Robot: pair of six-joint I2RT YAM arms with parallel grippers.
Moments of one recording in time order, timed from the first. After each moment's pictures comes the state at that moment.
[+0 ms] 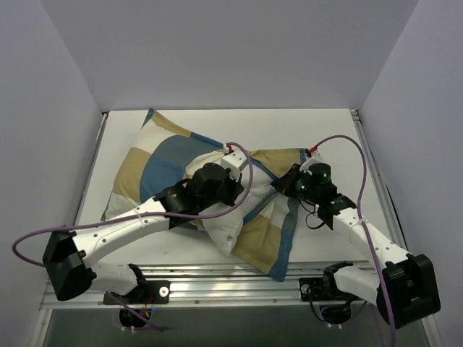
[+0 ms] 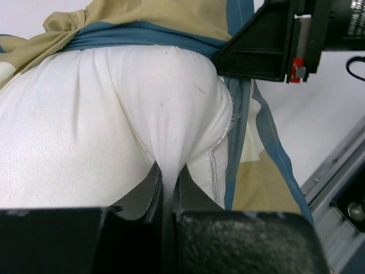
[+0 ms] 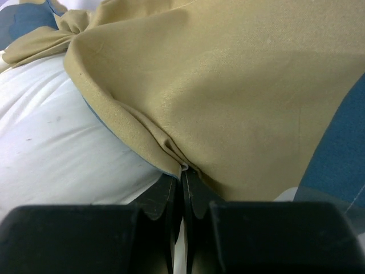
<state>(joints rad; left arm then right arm) -0.98 1.36 1.11 -0.23 -0.20 -0.24 0.31 1.10 0.58 0.02 -0.20 0.64</state>
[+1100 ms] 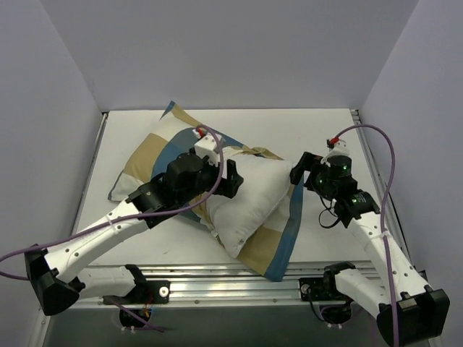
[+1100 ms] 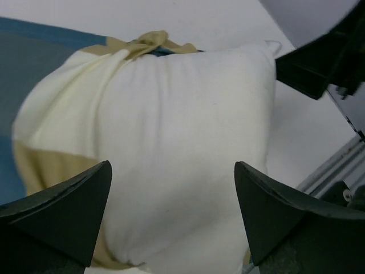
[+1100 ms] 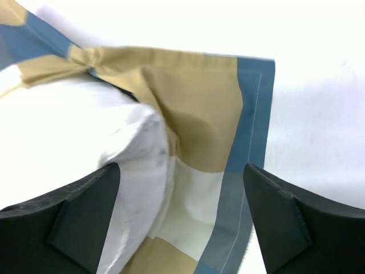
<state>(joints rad) -0.92 1.21 1.17 -0.30 -0.16 -0.36 0.23 0.95 0.76 -0.35 0.00 0.47</state>
